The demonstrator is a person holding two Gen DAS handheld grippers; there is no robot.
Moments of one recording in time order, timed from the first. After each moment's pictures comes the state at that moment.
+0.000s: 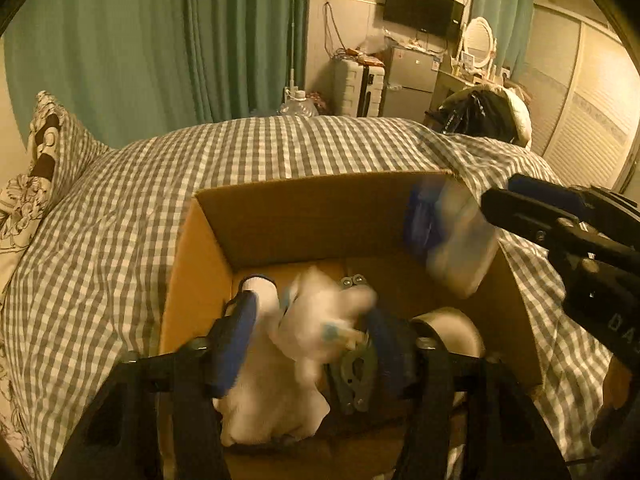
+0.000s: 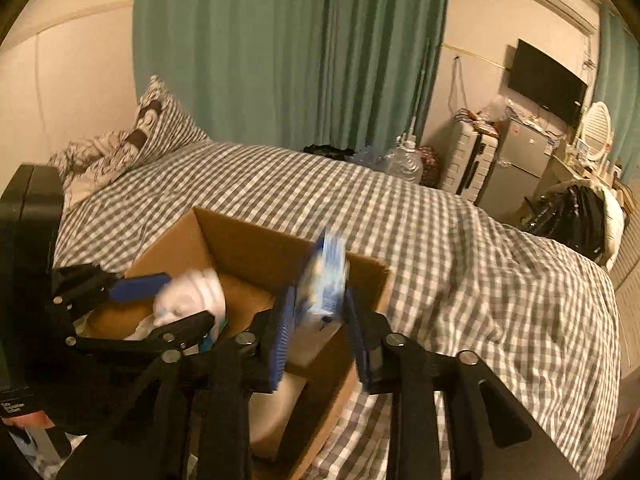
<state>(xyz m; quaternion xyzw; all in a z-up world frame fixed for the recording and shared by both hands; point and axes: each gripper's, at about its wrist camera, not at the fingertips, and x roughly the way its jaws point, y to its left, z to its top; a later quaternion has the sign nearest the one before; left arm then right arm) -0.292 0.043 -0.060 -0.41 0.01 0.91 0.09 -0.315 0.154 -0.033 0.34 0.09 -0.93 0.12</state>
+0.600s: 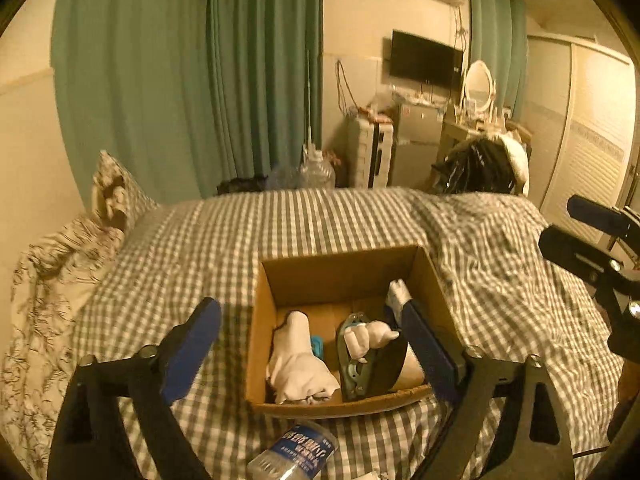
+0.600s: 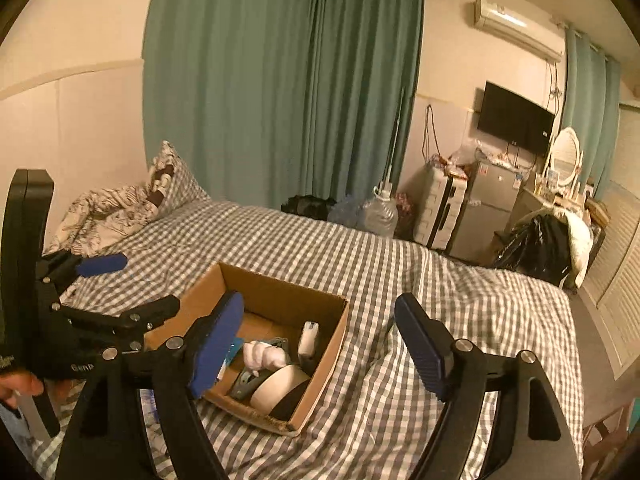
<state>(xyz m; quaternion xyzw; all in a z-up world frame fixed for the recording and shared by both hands) -0.205 0.017 0.052 -0.31 0.02 0.95 0.06 -0.203 0.170 0.071 0.25 0.08 -0.96 0.11</state>
